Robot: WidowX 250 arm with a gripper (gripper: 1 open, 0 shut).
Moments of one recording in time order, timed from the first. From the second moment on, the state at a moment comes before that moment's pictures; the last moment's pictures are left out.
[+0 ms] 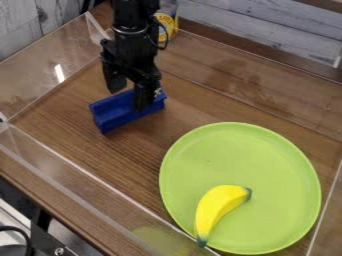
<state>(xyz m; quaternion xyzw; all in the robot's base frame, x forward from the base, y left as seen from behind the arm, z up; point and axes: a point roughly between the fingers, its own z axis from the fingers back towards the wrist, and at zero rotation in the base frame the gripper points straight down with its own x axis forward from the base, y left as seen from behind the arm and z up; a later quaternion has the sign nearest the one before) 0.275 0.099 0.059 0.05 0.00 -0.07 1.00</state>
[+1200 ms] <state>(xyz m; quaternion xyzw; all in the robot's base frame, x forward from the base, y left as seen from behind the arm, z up) 0.280 0.105 0.046 0.05 -0.01 -0.06 1.00</state>
